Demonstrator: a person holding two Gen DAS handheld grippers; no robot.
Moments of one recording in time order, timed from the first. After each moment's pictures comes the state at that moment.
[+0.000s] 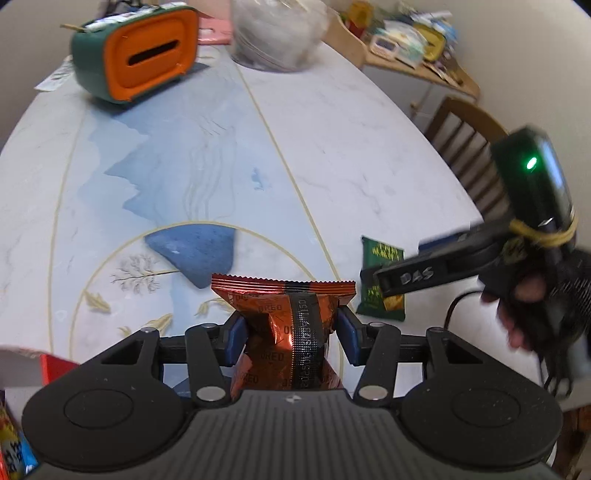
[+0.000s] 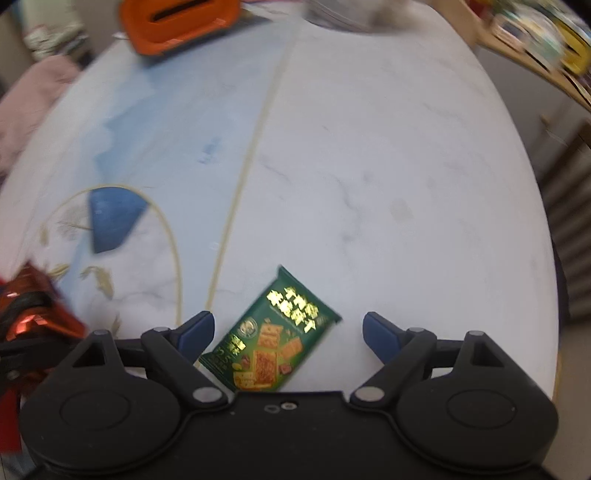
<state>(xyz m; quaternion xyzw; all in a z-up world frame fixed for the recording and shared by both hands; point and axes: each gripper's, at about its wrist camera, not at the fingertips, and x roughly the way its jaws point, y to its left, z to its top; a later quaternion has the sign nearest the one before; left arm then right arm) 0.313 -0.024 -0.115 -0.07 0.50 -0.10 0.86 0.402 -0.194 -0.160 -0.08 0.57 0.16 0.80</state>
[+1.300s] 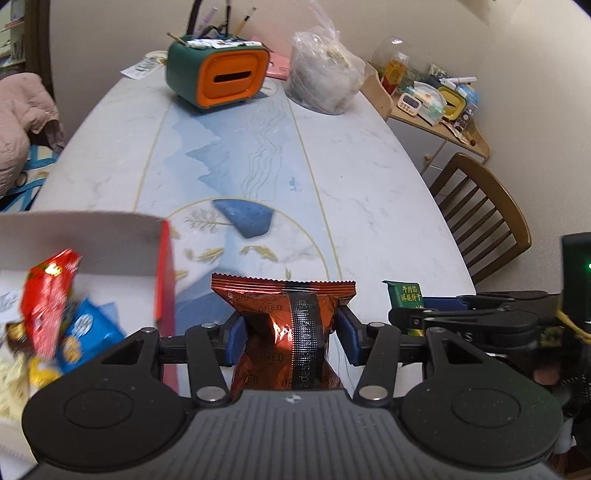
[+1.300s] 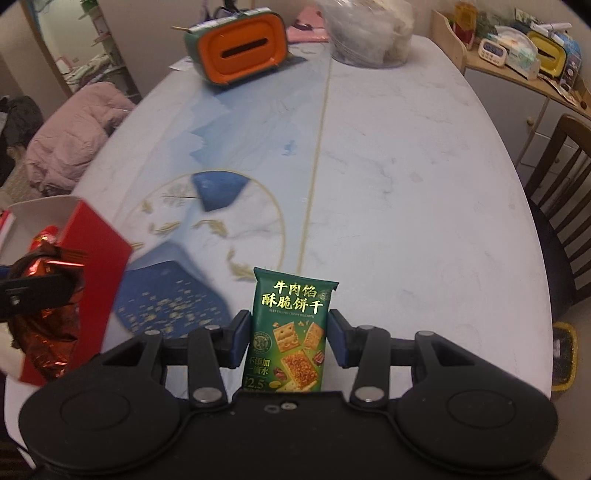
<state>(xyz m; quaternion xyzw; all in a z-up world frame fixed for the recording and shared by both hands) 0.179 0.009 -0.048 -0.14 0.46 -0.03 0.88 0.260 -0.195 -0.087 -0.04 0.51 0.21 0.83</state>
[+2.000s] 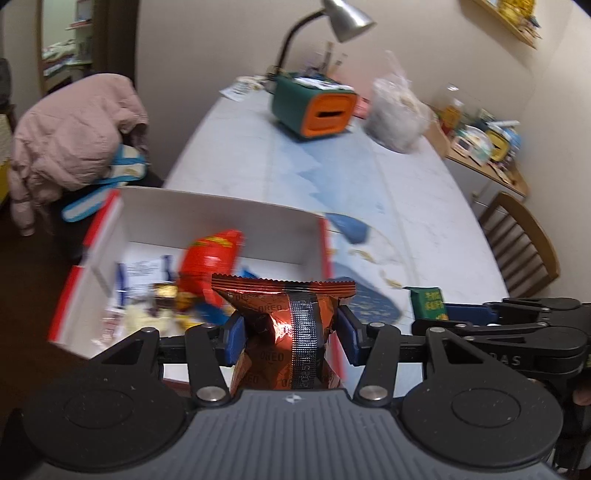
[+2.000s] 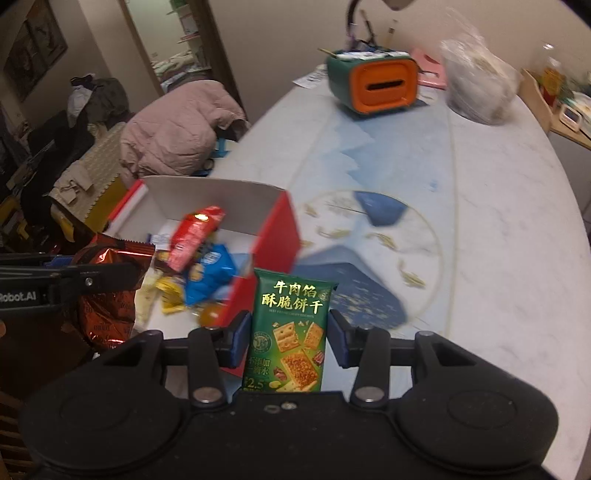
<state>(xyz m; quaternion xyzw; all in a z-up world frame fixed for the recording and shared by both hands) 0.070 0.122 -0.010 -0.15 0.42 0.06 0.89 0.162 -0.079 -0.028 -0.06 0.47 0.32 0.82</state>
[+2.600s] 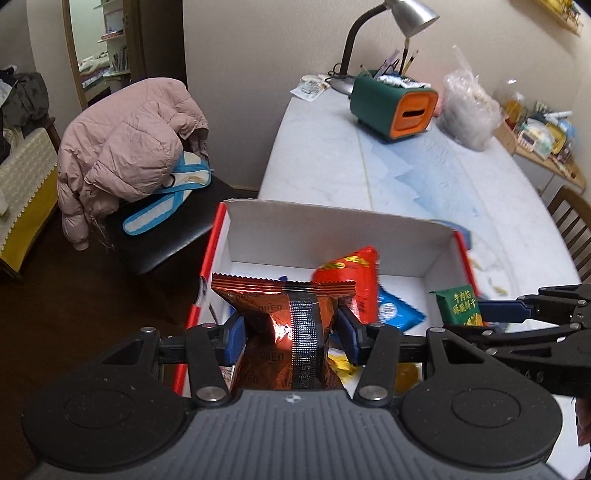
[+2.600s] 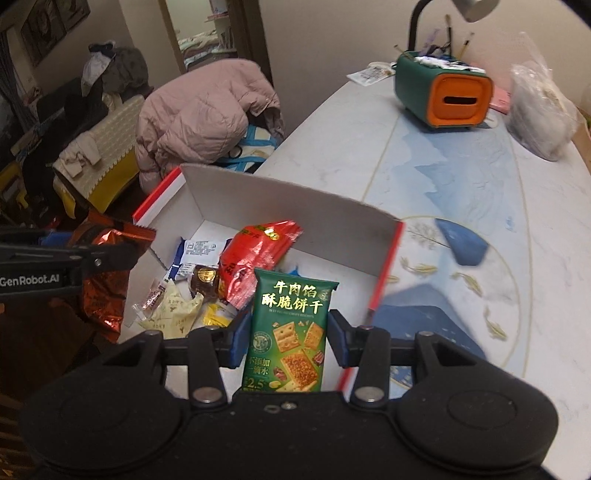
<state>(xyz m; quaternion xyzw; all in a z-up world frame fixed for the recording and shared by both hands) 0.088 0.220 -0.045 -0.10 0.44 0.12 0.88 0.162 0.052 -0.057 -0.11 0.47 0.33 0.81</state>
